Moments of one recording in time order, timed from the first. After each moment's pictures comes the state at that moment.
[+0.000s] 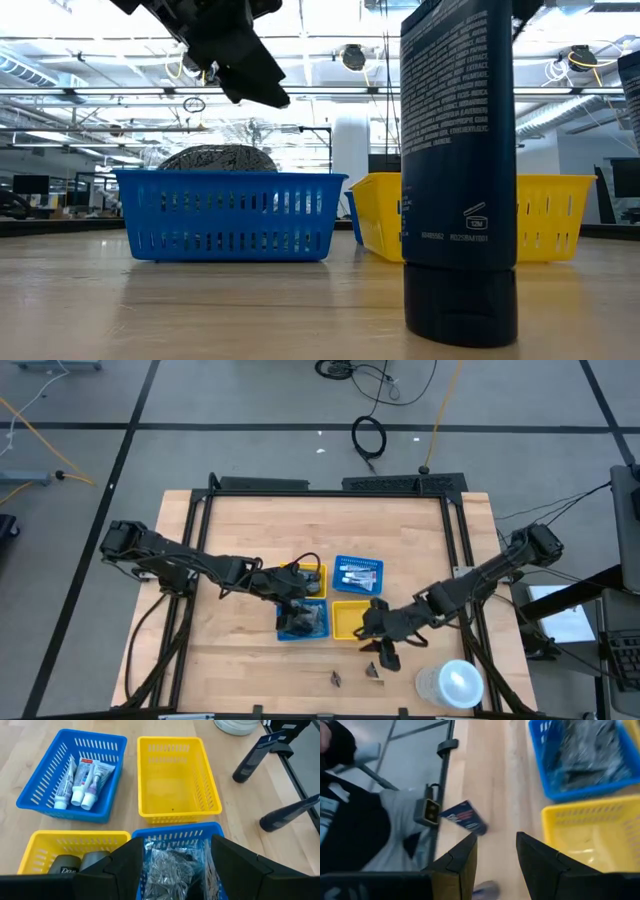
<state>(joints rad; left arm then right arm) -0.19 1.49 0.96 -0.15 -0.01 -0.15 0.49 1.42 1.05 -0.32 0.03 0.58</state>
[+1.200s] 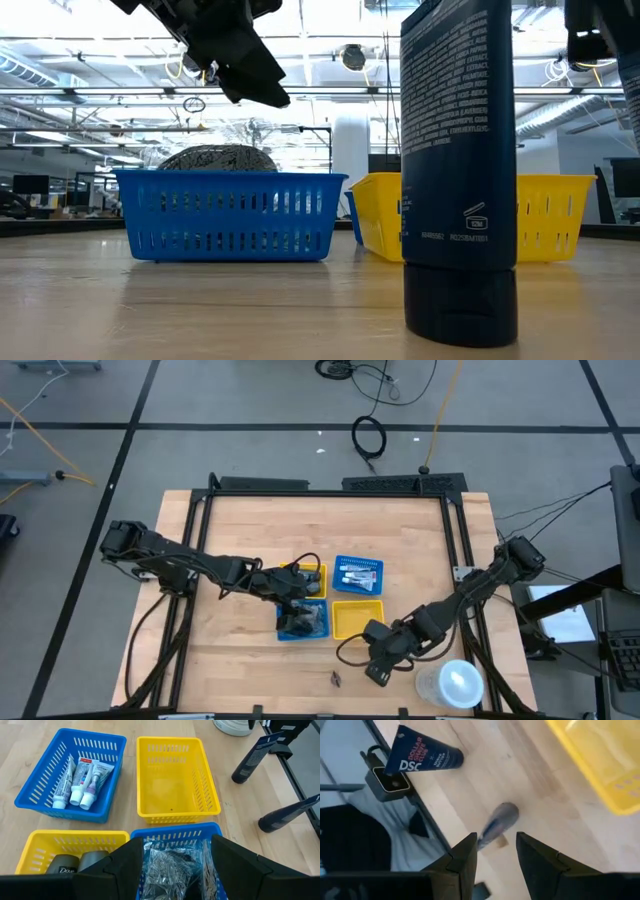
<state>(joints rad) -0.19 1.49 0.96 -0.15 -0.01 -0.16 0.59 1.65 1.27 -0.73 -0.08 1.24</state>
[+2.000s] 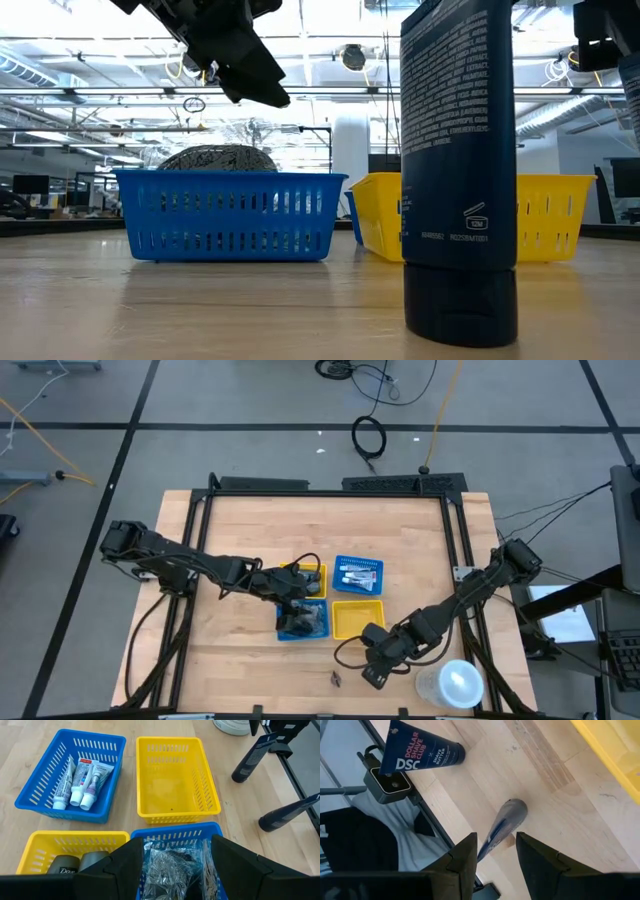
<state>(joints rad) -0.19 1.49 0.96 -0.15 -0.01 -0.15 0.59 1.68 1.27 -0.69 -0.10 1.31</state>
